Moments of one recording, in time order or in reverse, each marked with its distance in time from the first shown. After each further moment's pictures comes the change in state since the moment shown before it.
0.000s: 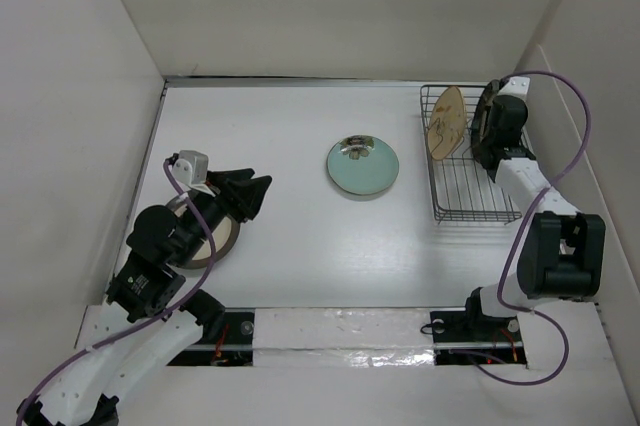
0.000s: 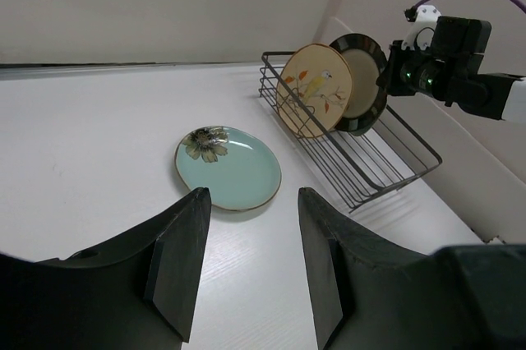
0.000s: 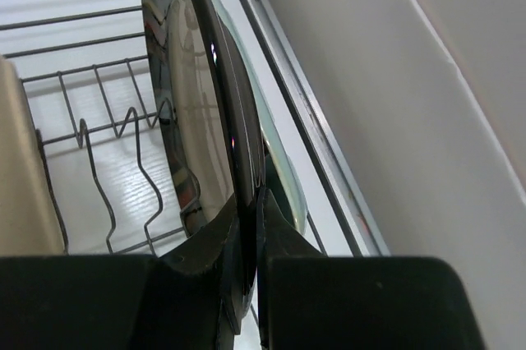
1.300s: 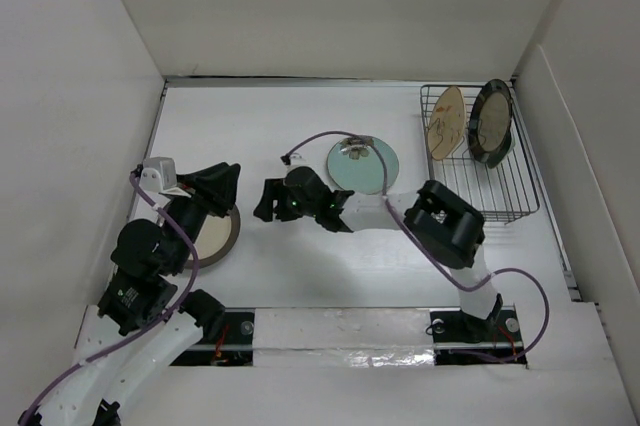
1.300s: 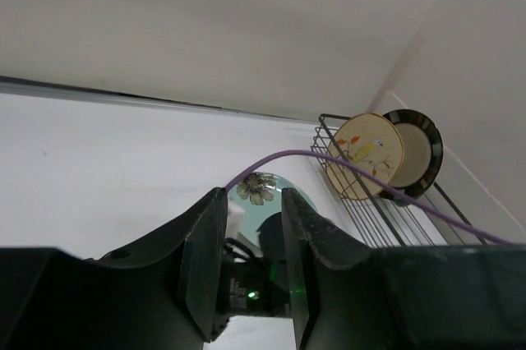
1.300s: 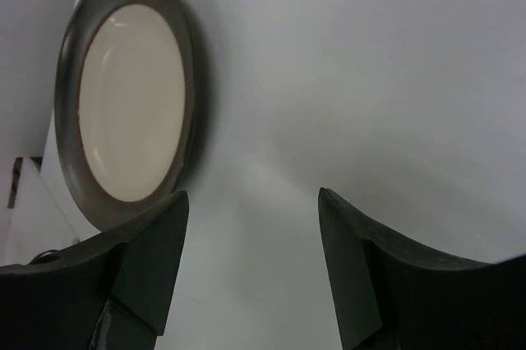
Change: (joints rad) left arm 0.010 -0.071 0.000 0.008 -0.238 -0.011; right arm 1.036 0.533 0.230 0.175 -0.448 0.863
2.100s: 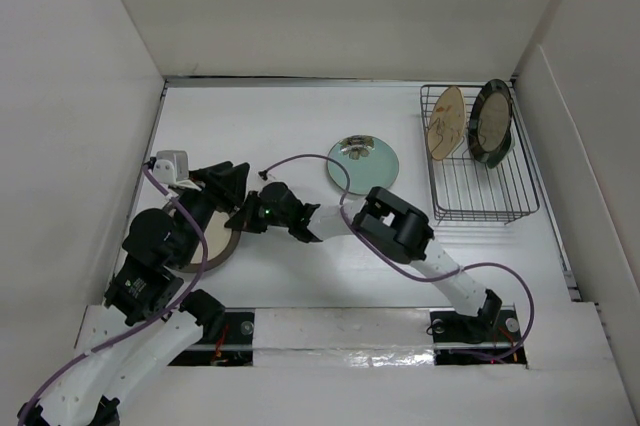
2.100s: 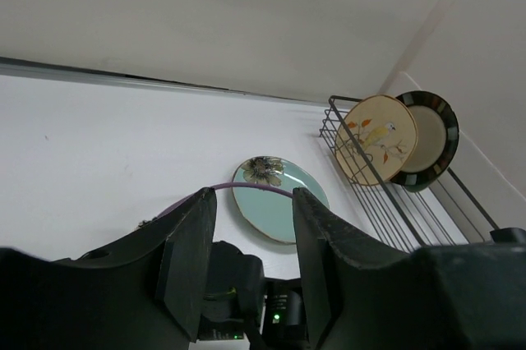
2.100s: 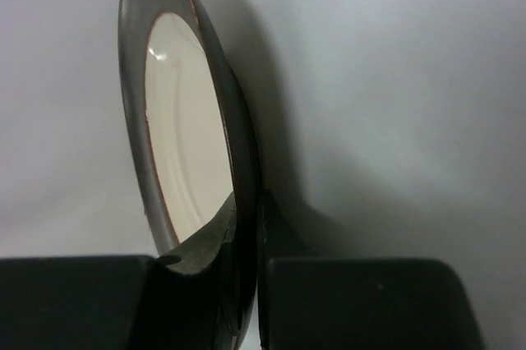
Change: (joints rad) left arm 0.000 0.053 0.000 -0.004 -0.003 -0.001; right arm 0.063 0.449 0.345 0.254 -0.216 0.393
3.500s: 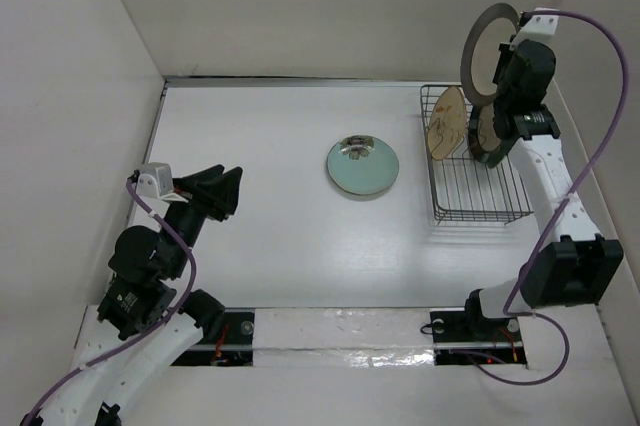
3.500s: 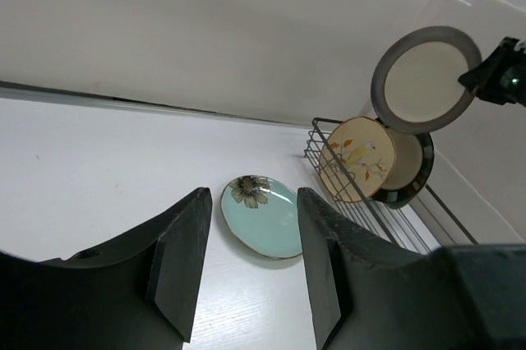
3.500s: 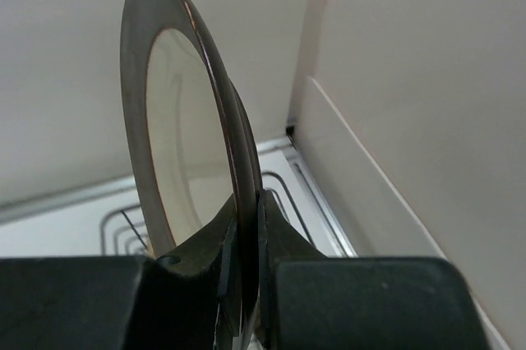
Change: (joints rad) left arm 0.000 -0.097 -0.028 0.023 0.002 -0.006; right arm -1.021 -1.050 -0.151 -0.540 0.639 -1.231
